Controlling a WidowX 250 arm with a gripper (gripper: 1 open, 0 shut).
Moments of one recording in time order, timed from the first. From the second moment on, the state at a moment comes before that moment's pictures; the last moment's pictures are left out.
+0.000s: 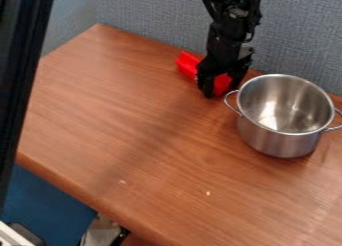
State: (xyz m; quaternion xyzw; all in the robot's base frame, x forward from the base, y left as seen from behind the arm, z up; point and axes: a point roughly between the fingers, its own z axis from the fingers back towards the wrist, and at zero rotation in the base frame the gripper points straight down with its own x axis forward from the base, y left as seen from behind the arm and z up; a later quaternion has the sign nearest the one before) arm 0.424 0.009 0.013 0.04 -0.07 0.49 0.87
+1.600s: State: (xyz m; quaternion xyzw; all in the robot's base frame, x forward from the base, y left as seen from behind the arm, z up) arm 0.346 -0.011 0.031 -0.01 -0.05 0.36 0.93
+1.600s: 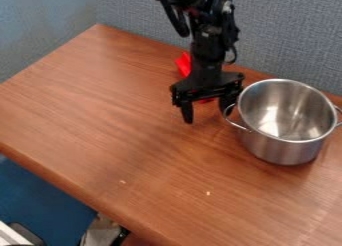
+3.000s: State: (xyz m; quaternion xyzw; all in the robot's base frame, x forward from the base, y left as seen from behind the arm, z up) arm 0.347 -0.042 0.104 0.06 -0.12 0.27 0.95
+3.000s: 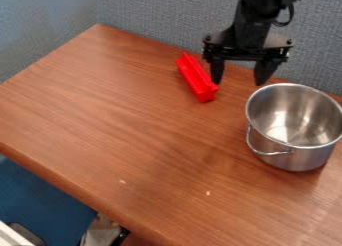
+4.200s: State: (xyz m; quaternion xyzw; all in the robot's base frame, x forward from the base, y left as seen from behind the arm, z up) arm 0.356 -0.020 0.110 0.06 -0.09 0.22 0.97
